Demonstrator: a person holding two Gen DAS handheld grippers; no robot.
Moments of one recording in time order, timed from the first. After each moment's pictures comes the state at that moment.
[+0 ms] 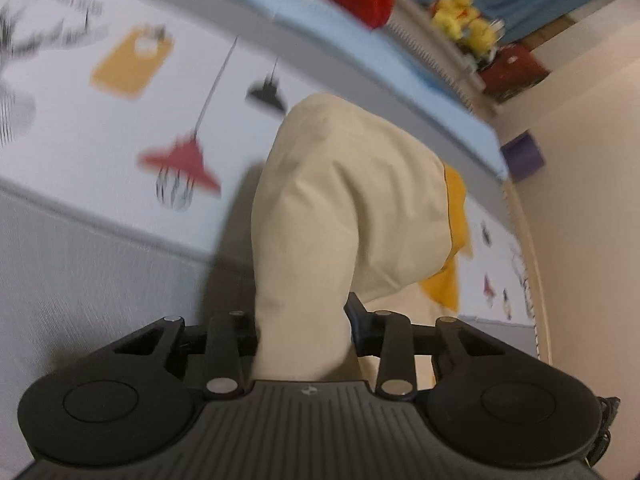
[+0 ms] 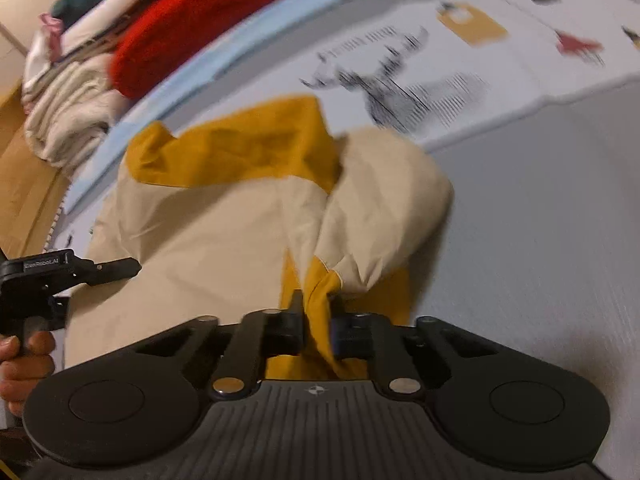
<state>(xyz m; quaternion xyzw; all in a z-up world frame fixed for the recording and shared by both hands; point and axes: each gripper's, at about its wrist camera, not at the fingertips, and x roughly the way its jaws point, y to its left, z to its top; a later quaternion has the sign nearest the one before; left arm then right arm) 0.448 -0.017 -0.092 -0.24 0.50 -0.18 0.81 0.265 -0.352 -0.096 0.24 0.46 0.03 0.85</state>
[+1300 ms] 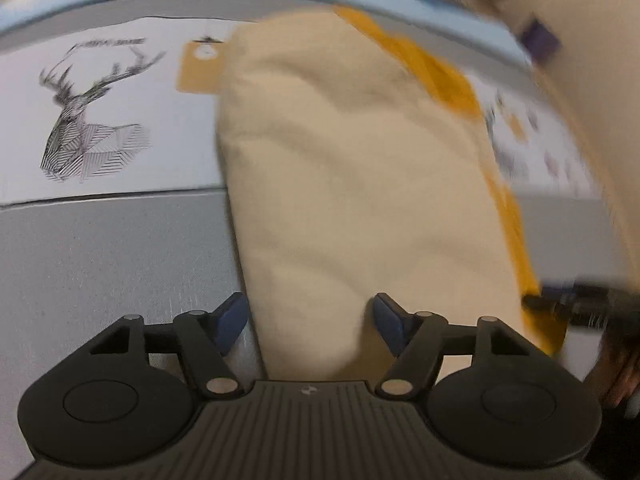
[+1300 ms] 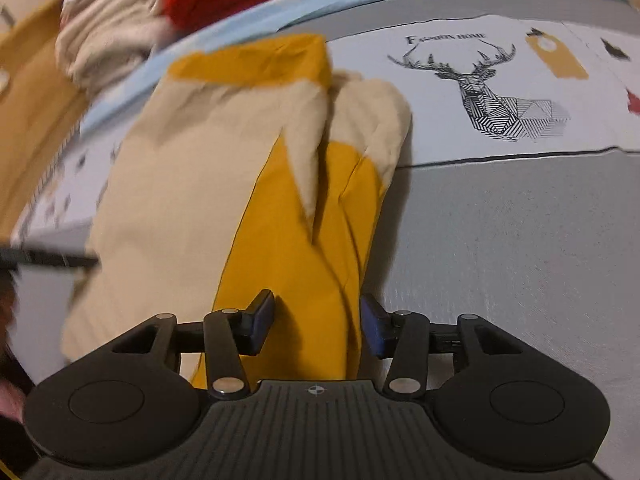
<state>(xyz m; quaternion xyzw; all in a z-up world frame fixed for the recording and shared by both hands) 0.376 0.055 -0.084 0.00 0.56 -0.19 0.81 0.251 -0.281 -0.087 0.11 0.53 0.08 0.84</state>
